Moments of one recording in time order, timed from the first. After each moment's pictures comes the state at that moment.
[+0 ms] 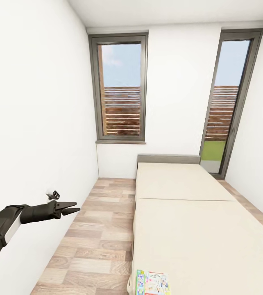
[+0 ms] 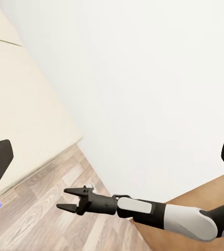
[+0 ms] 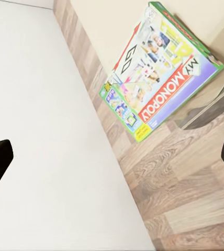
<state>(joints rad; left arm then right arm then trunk) -0.68 0.44 -0.05 -0.78 0.33 0.90 -1.57 -0.12 -0.06 -0.45 -0.43 -0.62 0.39 0.68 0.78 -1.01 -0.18</state>
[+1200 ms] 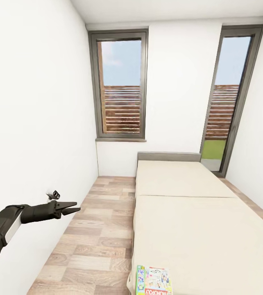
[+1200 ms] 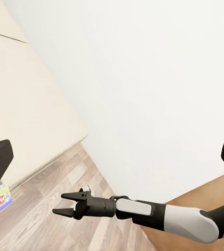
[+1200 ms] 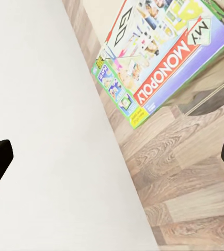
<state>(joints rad) -0.68 0.44 -0.05 -0.78 0.33 0.90 -1.57 -0.13 -0.04 -0.39 -0.44 -0.61 0.42 0.70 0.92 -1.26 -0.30</state>
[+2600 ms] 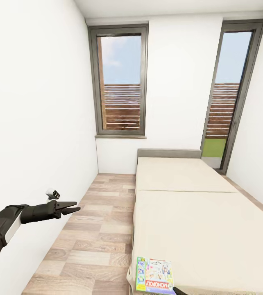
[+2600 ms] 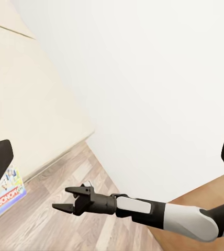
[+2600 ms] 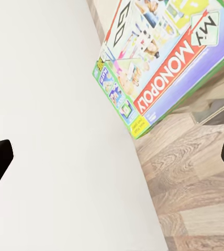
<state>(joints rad) -0.68 0.44 -0.05 -0.78 0.33 0.90 -1.57 -0.15 -0.04 -0.39 -0.44 -0.61 0.44 0.80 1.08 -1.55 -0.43</state>
